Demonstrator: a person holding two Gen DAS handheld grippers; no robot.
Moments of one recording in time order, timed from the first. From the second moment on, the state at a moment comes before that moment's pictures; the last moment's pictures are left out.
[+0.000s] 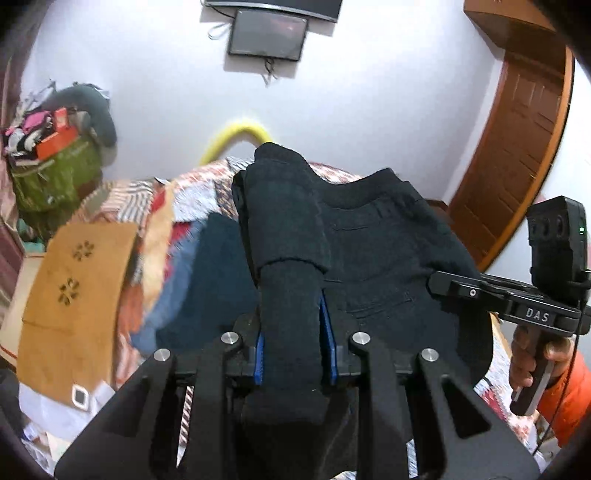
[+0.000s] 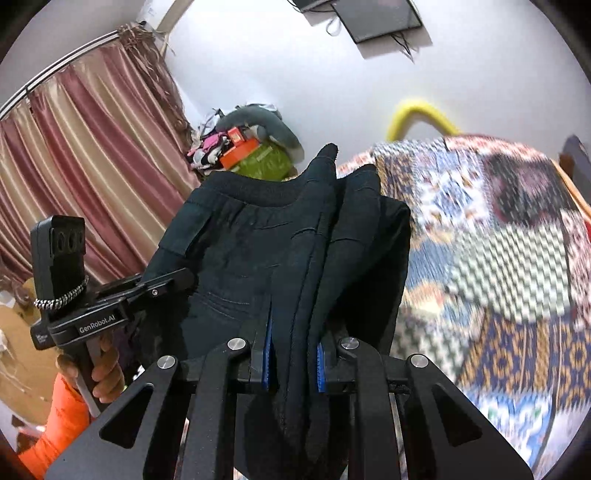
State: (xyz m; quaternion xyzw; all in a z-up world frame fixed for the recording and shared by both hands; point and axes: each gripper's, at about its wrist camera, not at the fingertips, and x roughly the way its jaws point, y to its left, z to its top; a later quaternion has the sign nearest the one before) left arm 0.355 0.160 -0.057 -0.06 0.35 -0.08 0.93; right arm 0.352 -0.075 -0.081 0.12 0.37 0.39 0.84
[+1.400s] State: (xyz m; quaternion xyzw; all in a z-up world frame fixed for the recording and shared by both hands) left arm 0.332 0.207 -0.061 -0.07 0.33 -0.01 0.94; right arm 0.362 -0.045 -0.068 0.08 0.33 0.35 0.87
